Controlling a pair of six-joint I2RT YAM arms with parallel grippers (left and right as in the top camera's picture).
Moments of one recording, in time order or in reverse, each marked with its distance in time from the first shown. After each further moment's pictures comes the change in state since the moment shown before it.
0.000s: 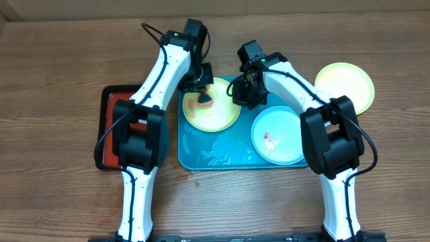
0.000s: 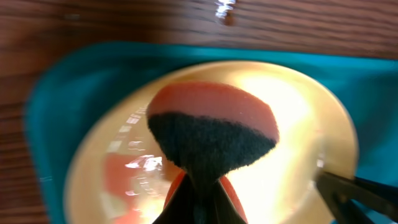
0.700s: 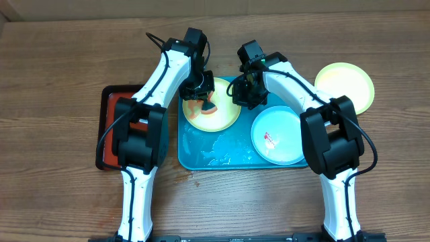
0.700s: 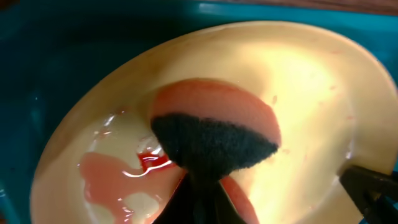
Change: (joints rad) left arm 0.015 0.000 -0.087 0.034 0.037 0.031; right arm 0.000 0.000 0.000 0.000 0.000 0.000
